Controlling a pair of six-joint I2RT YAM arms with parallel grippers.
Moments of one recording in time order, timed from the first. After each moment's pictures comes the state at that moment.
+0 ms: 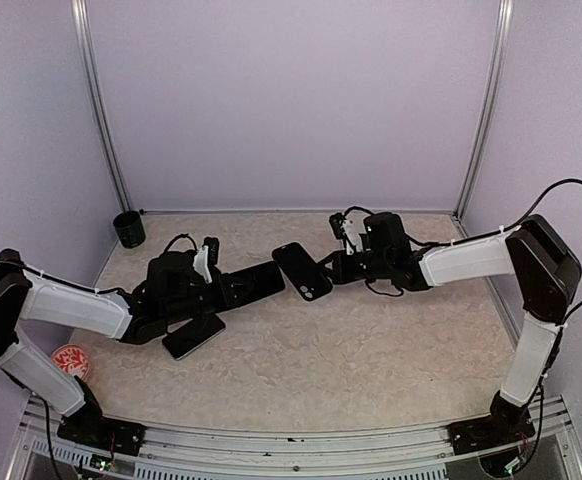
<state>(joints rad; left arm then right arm) -0.75 1.48 0.58 0.58 0.05 -0.73 0.65 1.84 1.07 0.28 -0.29 0.33</state>
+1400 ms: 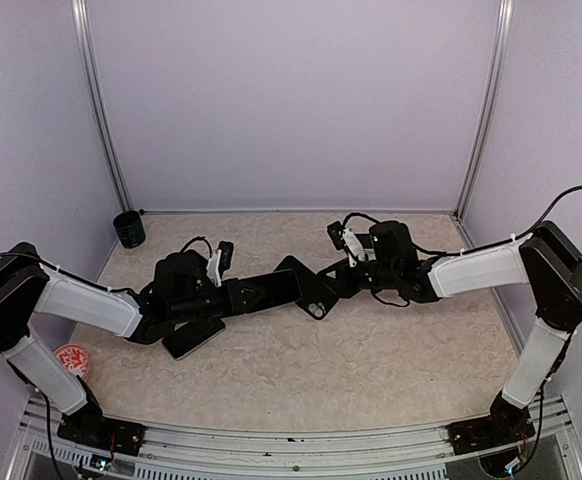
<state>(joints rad) -0.75 1.57 0.60 0.66 0.22 -0.73 0.68 1.74 0.94 0.34 -0.31 0.19</state>
